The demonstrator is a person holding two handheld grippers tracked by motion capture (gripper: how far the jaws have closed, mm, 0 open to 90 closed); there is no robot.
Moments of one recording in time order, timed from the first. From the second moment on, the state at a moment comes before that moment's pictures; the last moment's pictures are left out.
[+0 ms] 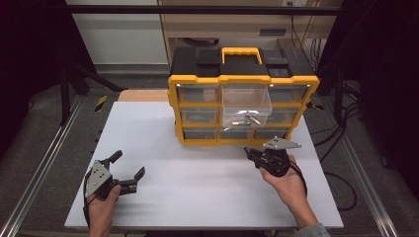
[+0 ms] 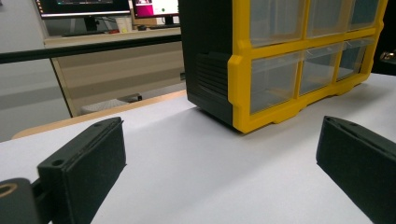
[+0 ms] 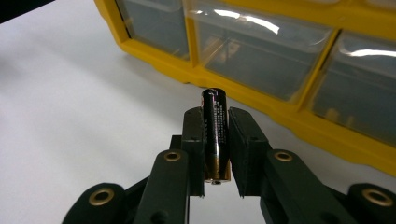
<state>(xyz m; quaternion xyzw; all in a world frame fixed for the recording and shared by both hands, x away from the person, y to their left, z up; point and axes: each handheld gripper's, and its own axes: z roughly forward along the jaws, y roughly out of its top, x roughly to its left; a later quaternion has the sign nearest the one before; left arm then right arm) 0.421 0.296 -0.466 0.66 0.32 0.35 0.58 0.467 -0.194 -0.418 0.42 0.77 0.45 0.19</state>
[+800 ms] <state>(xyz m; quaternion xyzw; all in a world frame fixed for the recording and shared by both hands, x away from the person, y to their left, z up) 0.420 0.296 -0.466 0.66 0.32 0.35 0.58 0.458 -0.228 -0.355 0.41 0.75 0.47 0.23</state>
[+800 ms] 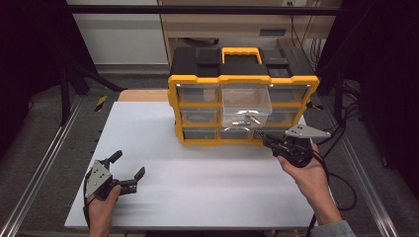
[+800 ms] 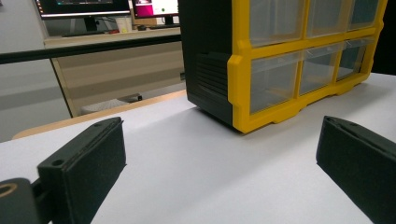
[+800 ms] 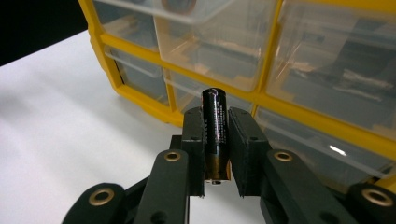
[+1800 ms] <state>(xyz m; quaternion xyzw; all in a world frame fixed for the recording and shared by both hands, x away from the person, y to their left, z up) 0.420 0.295 -0.466 0.66 0.32 0.35 0.58 0.453 -0.249 -0.300 0.40 0.72 0.49 0.29</state>
